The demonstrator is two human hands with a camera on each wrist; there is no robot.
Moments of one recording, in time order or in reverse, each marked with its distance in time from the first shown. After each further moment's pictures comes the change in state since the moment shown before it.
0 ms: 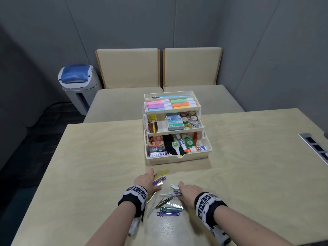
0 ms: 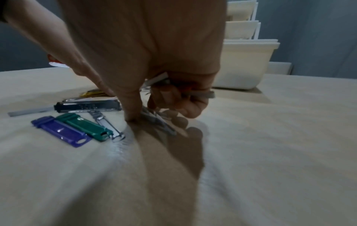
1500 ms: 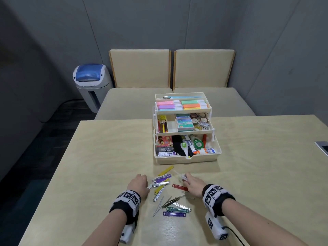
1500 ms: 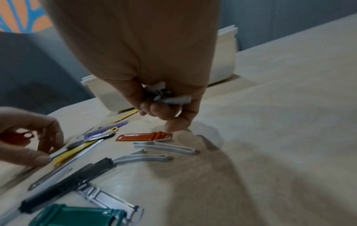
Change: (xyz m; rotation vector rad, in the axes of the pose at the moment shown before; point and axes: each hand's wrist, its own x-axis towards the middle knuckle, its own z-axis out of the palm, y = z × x) left_hand -0.020 -0.045 0.009 -0.194 0.052 -0.159; right_hand 0.020 0.000 -0.030 0.348 -0.046 0.005
